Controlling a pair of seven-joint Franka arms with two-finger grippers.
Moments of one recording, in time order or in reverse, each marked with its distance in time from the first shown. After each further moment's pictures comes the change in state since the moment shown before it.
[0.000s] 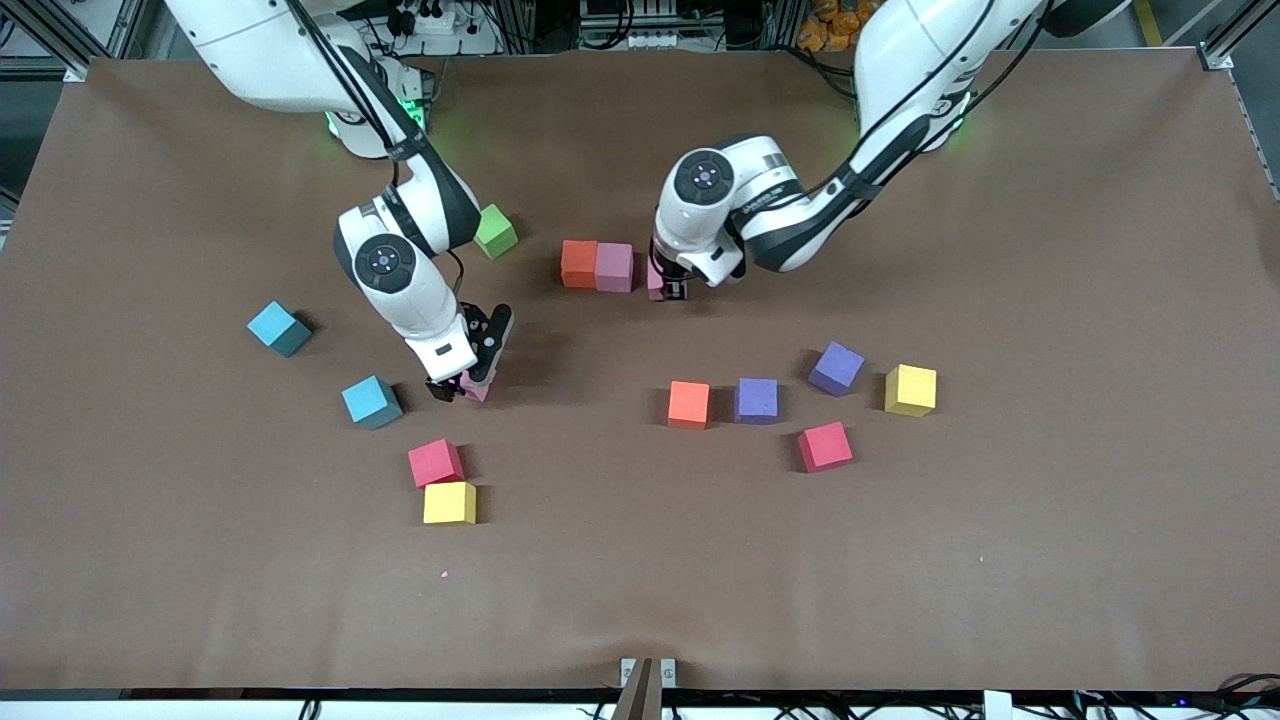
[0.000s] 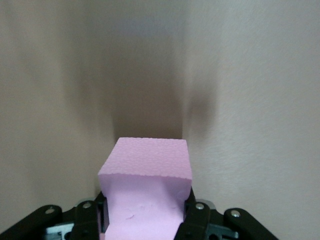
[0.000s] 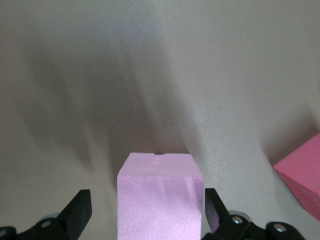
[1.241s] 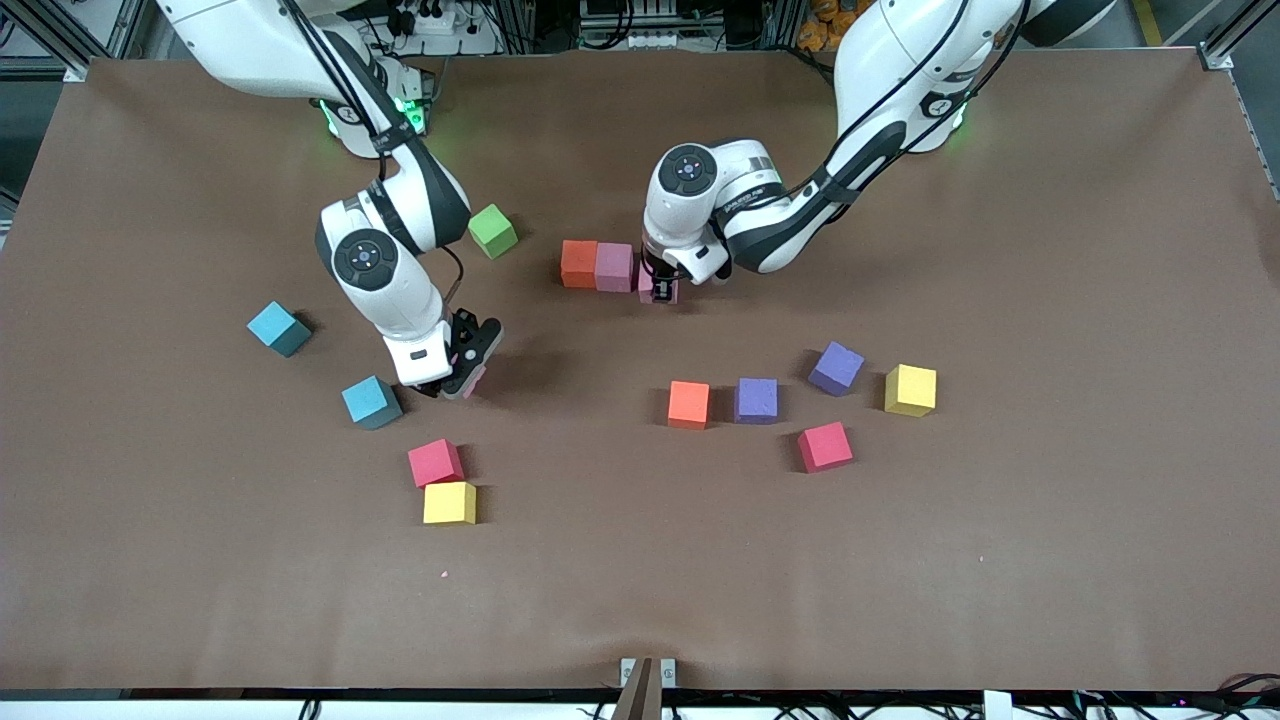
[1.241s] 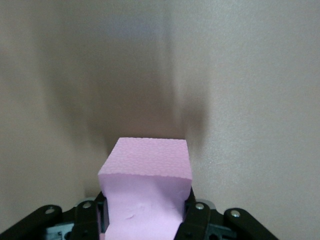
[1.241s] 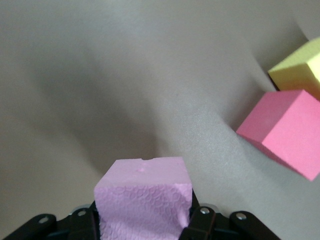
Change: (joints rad) left arm -0.048 0.019 0.034 0.017 0.053 0.032 -0.017; right arm -0.017 -0.064 0.008 0.034 0.008 -0.091 0.326
